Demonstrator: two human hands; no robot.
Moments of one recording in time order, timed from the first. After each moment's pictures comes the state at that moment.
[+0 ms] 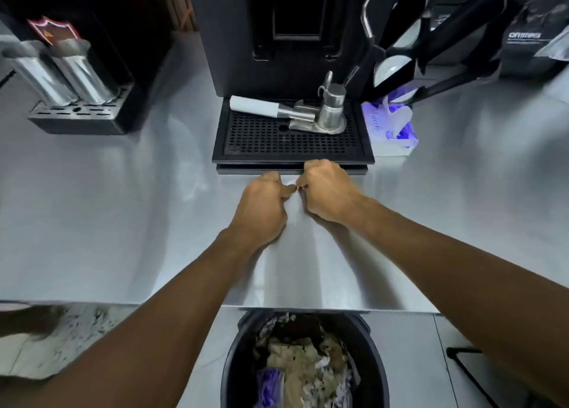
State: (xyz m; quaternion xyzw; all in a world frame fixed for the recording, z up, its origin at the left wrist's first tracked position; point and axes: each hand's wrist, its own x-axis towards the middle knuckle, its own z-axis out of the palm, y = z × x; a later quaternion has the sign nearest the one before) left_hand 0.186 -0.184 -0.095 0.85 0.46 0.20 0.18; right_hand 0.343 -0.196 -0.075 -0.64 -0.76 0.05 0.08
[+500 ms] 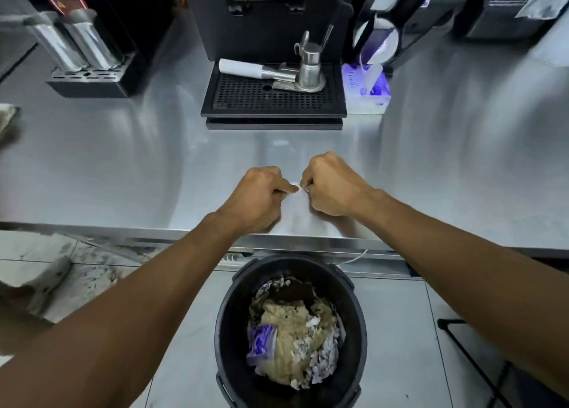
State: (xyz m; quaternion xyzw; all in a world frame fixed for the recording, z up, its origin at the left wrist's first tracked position) left_hand 0.190 -0.285 -0.078 0.88 0.39 0.17 0.20; right_hand 0.365 -0.306 -0.066 -0.65 -0.73 0.17 0.10
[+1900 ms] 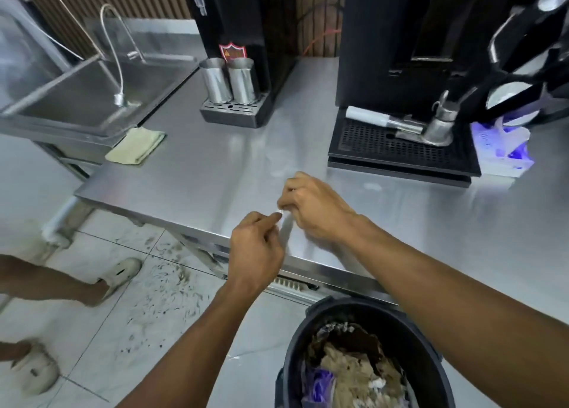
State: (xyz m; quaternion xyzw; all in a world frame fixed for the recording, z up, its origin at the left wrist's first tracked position) left_hand 0.010 -0.311 -0.062 0.67 0.64 0.34 0.13; right_hand 0.154 -0.231 -0.048 -0.42 -0.88 0.09 0.19
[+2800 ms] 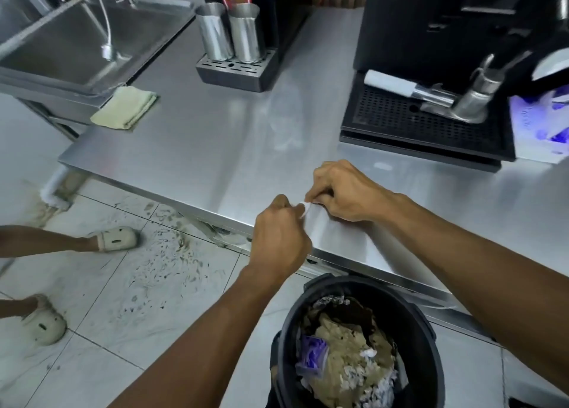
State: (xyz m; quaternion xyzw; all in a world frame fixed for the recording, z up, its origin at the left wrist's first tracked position) left_hand 0.042 -0.298 -0.078 0.71 0.67 0.19 0.12; right_hand 0.195 -0.210 -0.068 -0.39 -0.88 0.23 0.13
